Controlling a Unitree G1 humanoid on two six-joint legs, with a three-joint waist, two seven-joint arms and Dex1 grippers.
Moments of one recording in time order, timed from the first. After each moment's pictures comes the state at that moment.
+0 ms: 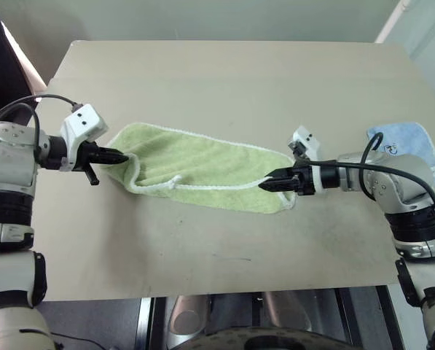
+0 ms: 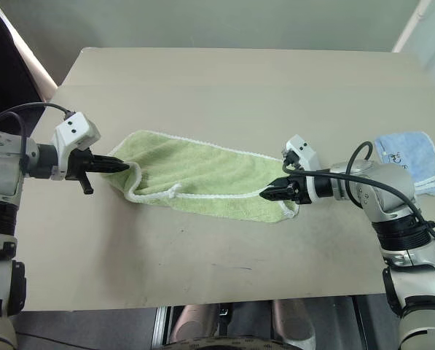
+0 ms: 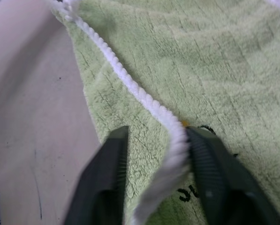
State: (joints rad) left arm -0.71 0.97 -0.05 0.53 -0.03 0.36 -1.33; right arm -0.65 -0.69 0.22 -0.15 0.62 1.14 0.88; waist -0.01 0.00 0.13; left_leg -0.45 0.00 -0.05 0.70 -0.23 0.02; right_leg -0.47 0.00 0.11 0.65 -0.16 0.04
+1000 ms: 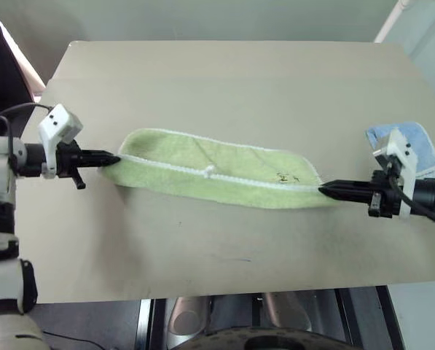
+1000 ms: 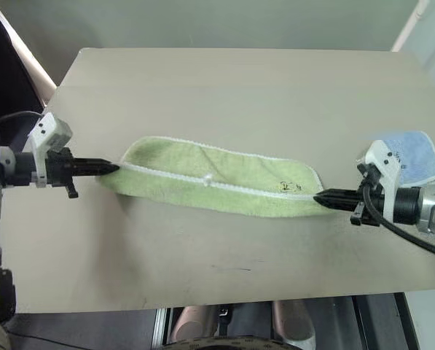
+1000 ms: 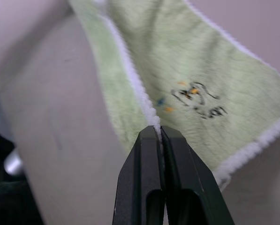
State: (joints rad) left arm -0.58 1.03 0.07 0.51 -0.21 0.40 -1.40; right arm -0.17 -0.99 -0.34 -0.59 0.89 1.17 0.91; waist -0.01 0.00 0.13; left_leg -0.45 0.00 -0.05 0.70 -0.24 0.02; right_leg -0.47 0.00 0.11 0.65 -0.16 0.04
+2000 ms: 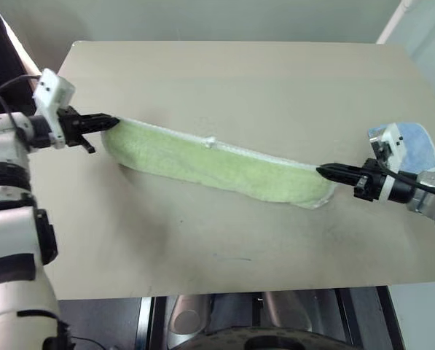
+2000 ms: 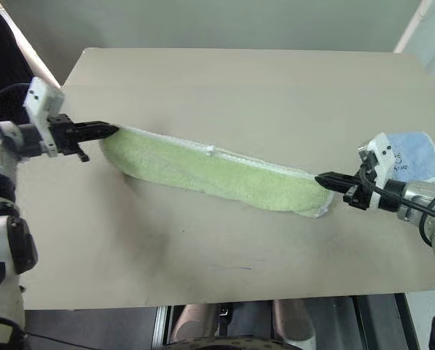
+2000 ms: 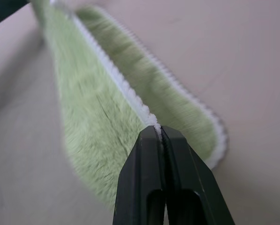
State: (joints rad) left arm -1.05 0.82 0.06 1.21 -0.11 0.03 -1.22; right arm -0.28 -0.81 -0.20 -0.25 0.72 0.90 0.78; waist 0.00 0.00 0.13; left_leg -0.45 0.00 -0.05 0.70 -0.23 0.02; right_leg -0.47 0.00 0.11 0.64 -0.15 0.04
